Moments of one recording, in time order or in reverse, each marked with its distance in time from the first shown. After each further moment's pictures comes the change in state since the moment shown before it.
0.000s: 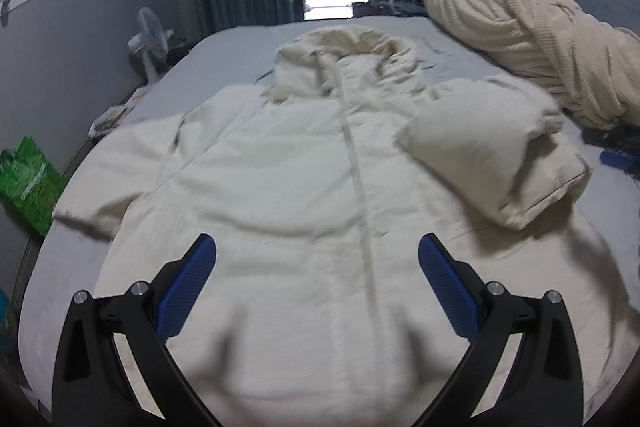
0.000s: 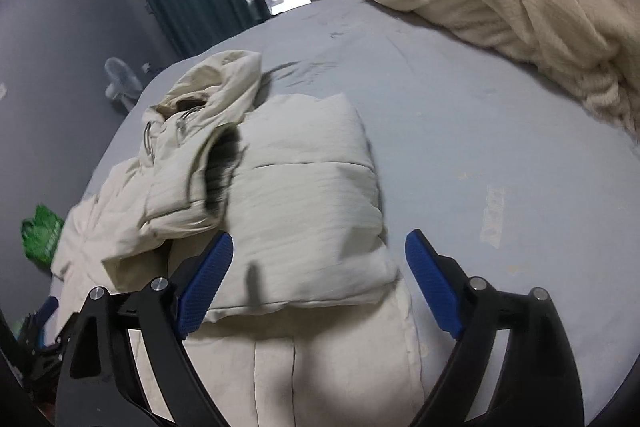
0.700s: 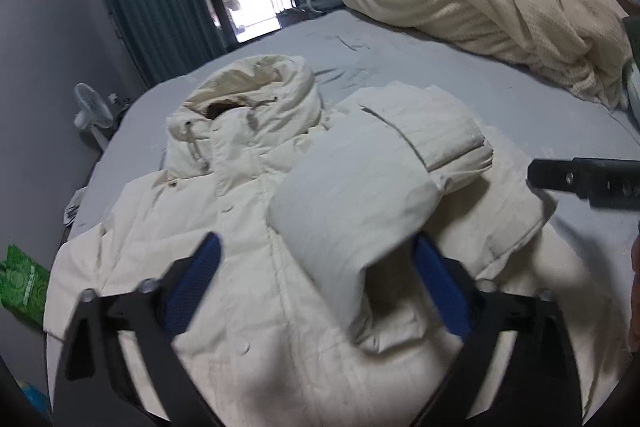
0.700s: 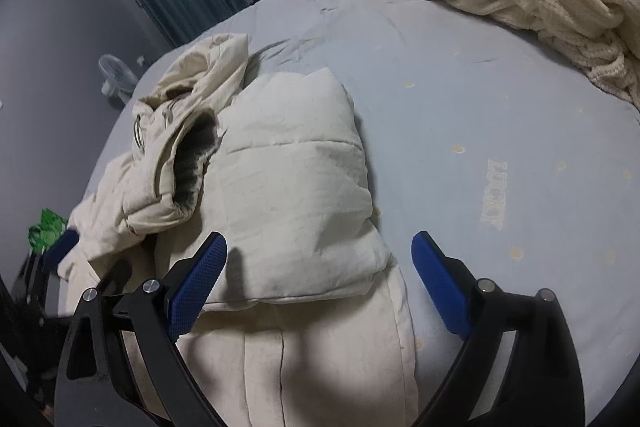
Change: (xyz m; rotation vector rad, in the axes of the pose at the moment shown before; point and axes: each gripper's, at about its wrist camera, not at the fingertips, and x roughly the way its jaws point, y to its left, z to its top) left arm 0.047 -0.130 0.063 0.280 0.006 -0.071; right arm 0.016 -0.007 0.000 -0.004 0.070 0.007
